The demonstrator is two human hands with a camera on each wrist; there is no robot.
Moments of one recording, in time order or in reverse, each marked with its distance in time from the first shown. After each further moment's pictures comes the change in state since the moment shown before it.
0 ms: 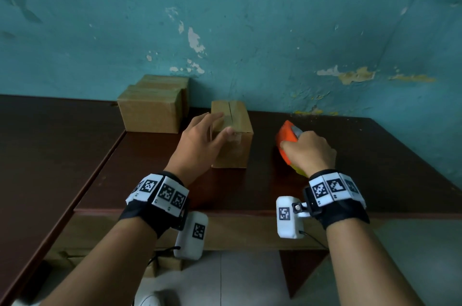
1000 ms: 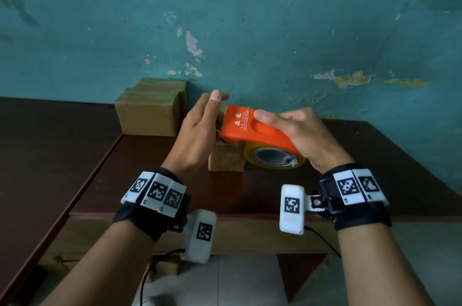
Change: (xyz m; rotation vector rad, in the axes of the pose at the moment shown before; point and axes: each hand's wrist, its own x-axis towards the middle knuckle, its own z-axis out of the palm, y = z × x) left_hand -0.007 0.061 -0.017 -0.546 0.089 0.050; right_hand -0.019 -0.012 -0.039 0.747 -0.222 -0.581
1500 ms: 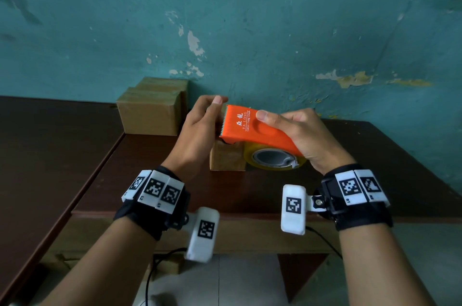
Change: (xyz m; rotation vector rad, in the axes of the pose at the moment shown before) left_hand 0.003 0.002 0.002 -0.148 0.035 -0.149; right_hand -0.005 -0.006 0.002 0.062 -0.040 0.013
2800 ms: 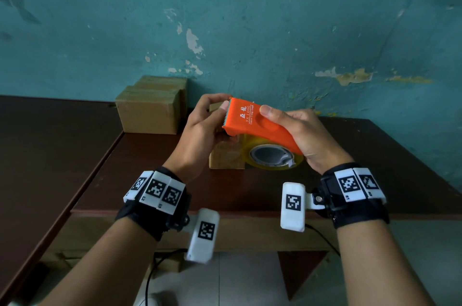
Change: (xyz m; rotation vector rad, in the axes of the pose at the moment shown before) left_hand -0.004 -0.007 0.003 -0.149 -0.109 0.001; right_hand 0.001 0.008 0.001 0.139 0.013 0.052
